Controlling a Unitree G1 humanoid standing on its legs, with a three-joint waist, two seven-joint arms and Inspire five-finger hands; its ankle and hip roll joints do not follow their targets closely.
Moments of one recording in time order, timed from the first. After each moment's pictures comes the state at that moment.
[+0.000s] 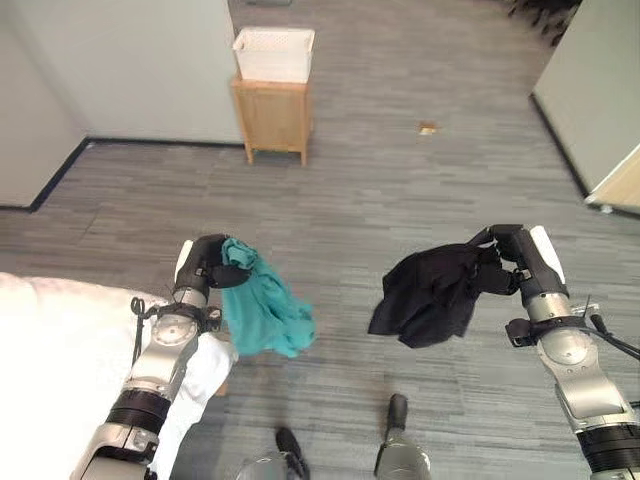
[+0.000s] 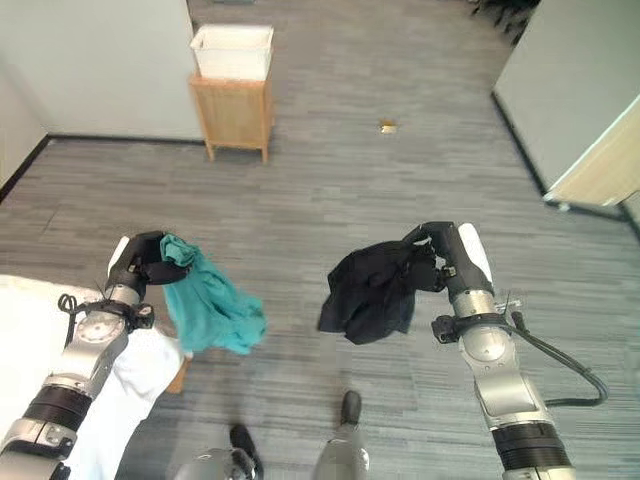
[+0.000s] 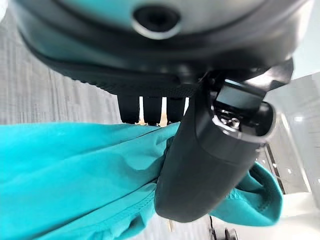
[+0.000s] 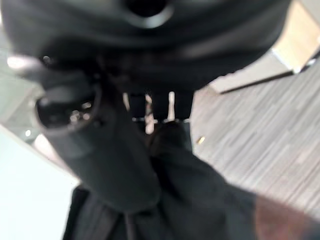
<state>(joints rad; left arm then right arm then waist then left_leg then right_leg) -0.43 0.54 -0.13 0.40 -0.30 0.02 0.12 -0.05 -0.69 -0.07 0.02 -0.01 -0.06 -0.12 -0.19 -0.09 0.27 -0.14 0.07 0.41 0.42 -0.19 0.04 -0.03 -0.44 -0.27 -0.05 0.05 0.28</state>
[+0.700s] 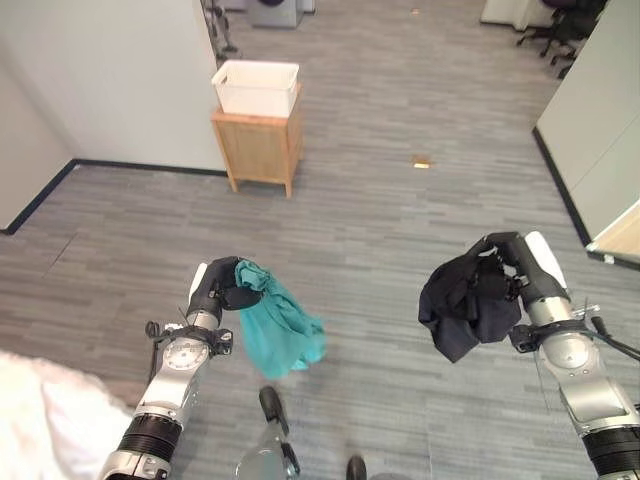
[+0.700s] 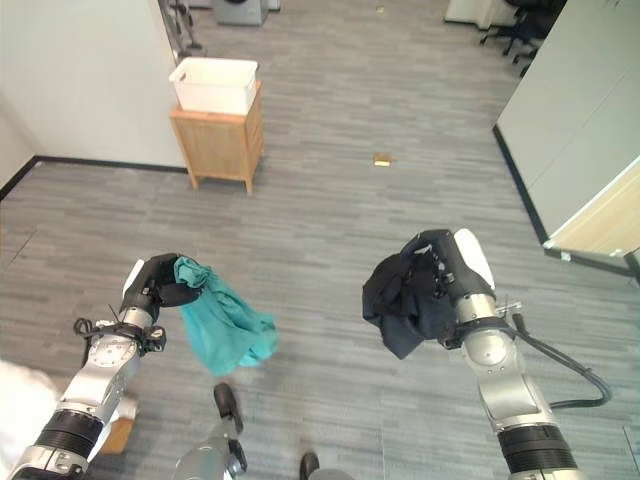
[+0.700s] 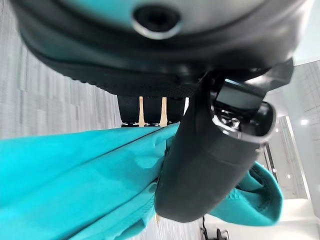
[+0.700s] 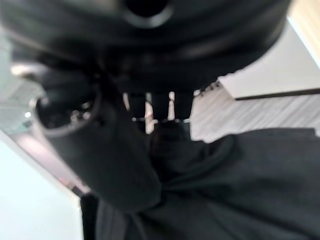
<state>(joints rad) -0.19 0.43 -0.12 0.30 -0.27 0.02 0.10 -0.11 -0.73 0.01 0.14 -0.06 -0.05 -0.09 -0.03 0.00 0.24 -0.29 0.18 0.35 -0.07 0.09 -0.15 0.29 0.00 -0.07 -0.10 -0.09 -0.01</state>
